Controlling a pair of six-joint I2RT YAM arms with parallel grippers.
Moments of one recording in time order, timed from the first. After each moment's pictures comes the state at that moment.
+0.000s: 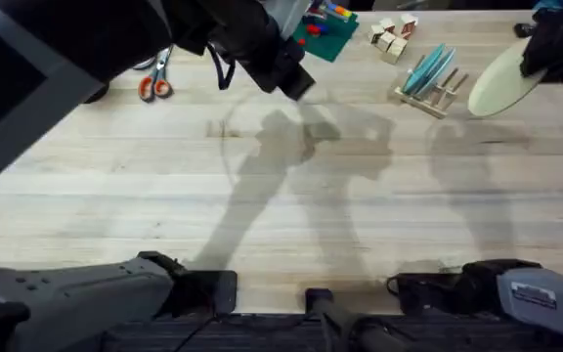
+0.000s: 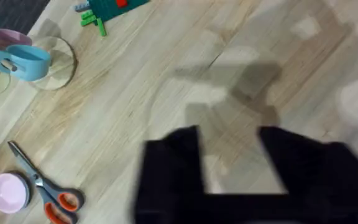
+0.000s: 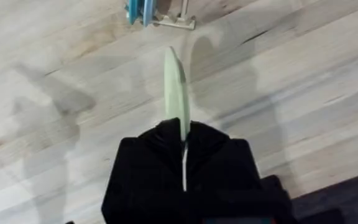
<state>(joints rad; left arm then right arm) -0.48 1.44 1.36 -0.87 0.08 0.40 0.08 1.33 1.68 -1.53 0.18 0.49</state>
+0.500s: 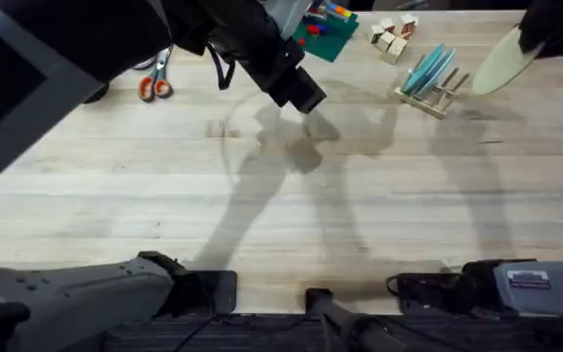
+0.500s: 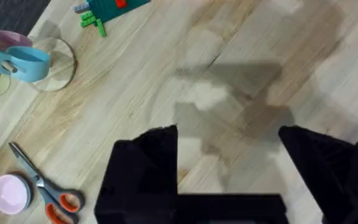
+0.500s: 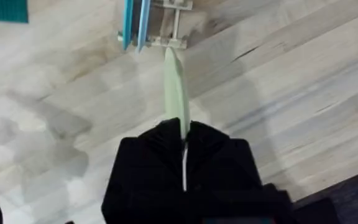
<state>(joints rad) -0.48 1.44 1.36 -0.87 0.08 0.41 0.04 1.52 1.86 -1.57 0.22 0.49</state>
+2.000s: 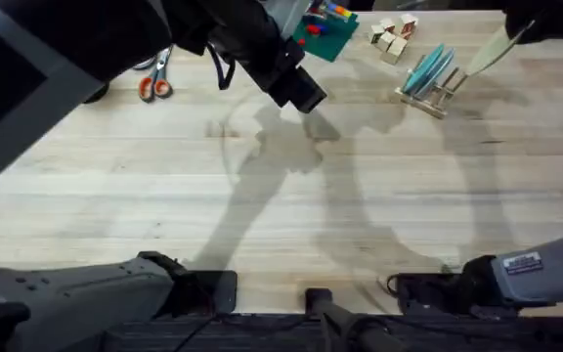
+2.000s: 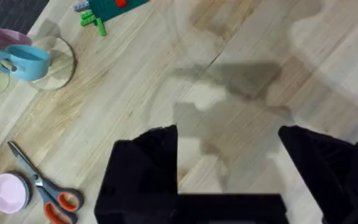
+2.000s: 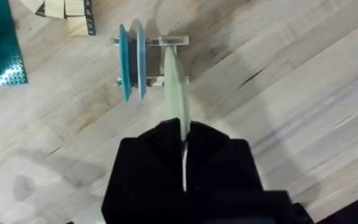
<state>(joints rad) -0.48 1.44 1.36 -0.87 0.08 0.40 -0.03 1.73 1.95 -1.47 0.23 0.58</state>
